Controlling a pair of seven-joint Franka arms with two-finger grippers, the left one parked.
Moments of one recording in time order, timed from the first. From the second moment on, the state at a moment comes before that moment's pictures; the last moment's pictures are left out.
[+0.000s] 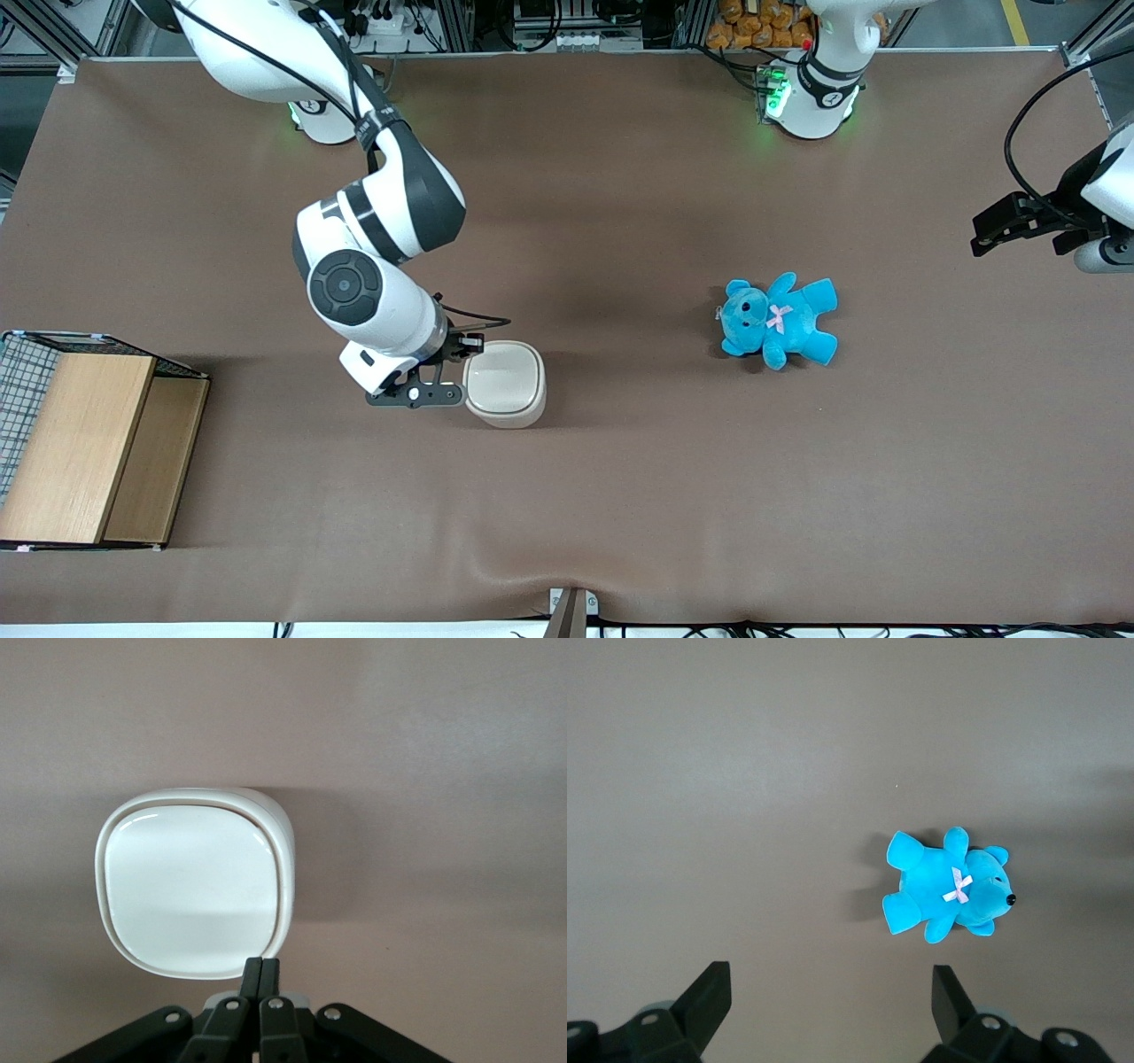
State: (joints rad) arm 0.49 0.62 0.00 -1.29 0.12 1.86 0.46
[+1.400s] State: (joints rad) arm 0.51 0.72 -0.01 -1.29 0.13 1.95 0.50
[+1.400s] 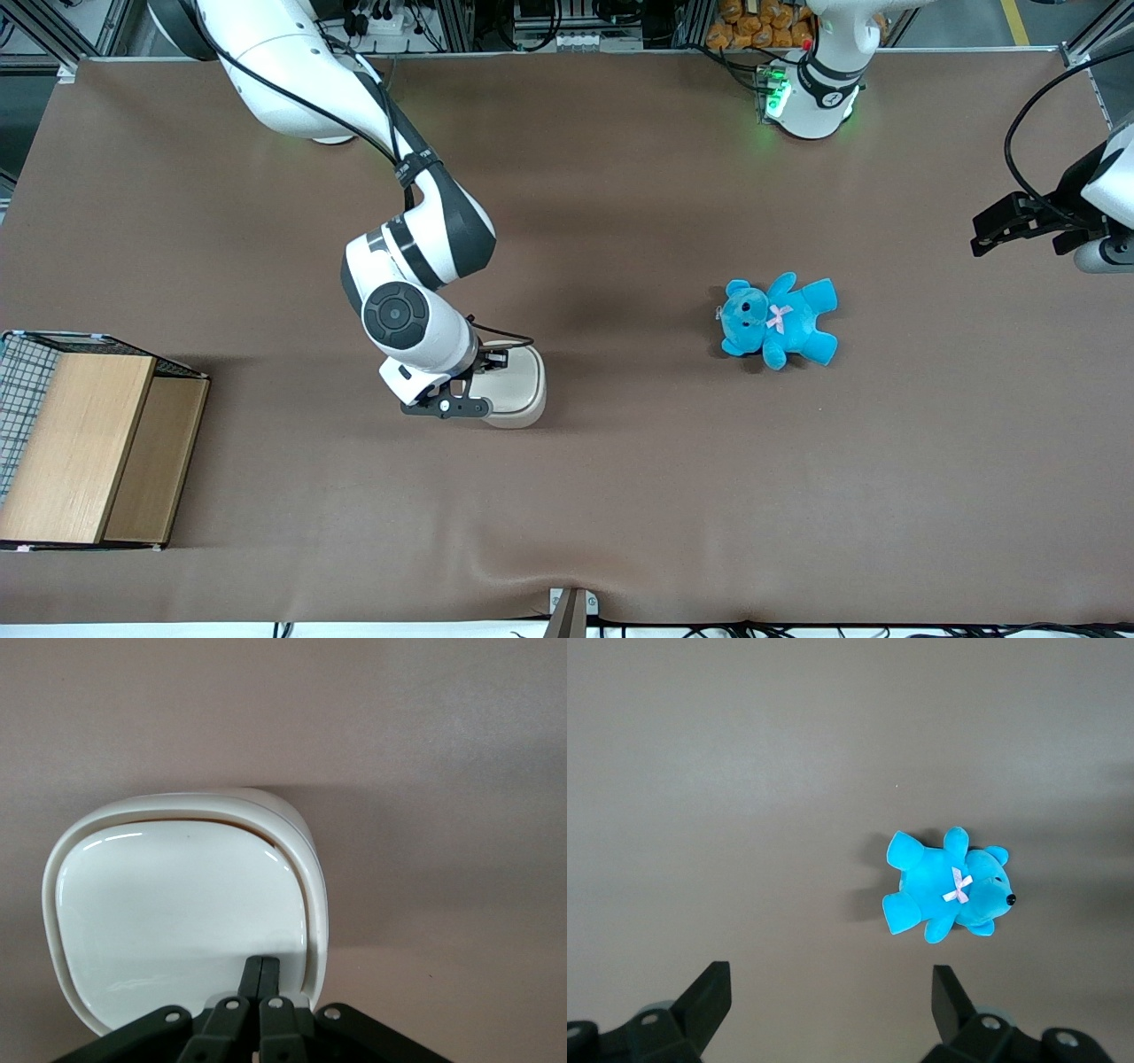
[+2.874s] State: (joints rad) arm 0.24 0.25 -0.08 -1.34 0.08 1.53 0.26
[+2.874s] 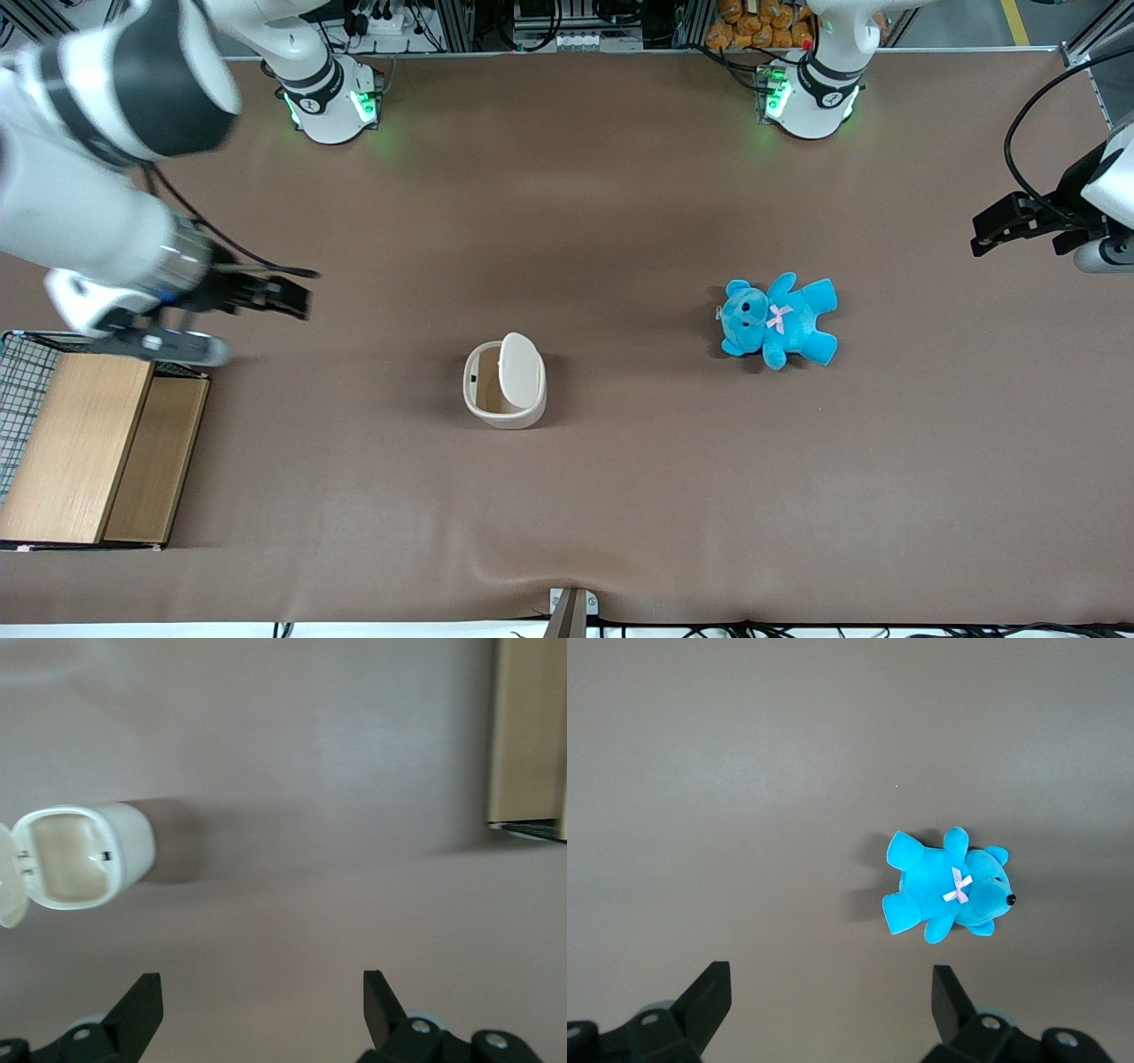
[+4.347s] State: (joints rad) arm 0.04 -0.01 -0.08 -1.38 0.03 1.25 0.10
